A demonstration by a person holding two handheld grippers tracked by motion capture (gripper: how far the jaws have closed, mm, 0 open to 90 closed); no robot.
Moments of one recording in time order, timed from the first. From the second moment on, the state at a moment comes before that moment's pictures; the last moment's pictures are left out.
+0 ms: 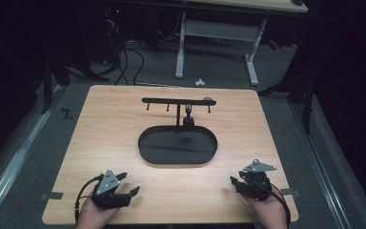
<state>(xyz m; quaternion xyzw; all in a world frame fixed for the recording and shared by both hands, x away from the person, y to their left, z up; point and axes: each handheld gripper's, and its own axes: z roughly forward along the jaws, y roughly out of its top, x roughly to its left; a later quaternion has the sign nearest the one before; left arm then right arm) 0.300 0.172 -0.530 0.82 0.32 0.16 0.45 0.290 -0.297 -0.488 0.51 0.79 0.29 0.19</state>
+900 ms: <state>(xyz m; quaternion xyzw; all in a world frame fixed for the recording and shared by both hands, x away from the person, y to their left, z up) 0.295 0.173 -0.525 0.82 0.31 0.17 0.45 0.330 -0.362 -0.513 0.61 0.72 0.27 0.19</state>
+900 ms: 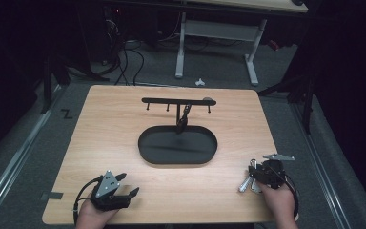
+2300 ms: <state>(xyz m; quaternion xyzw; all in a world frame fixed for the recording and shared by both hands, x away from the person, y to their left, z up) 0.296 0.176 -0.522 0.82 0.31 0.17 0.45 0.383 -0.324 -0.492 0.54 0.82 0.14 0.09</state>
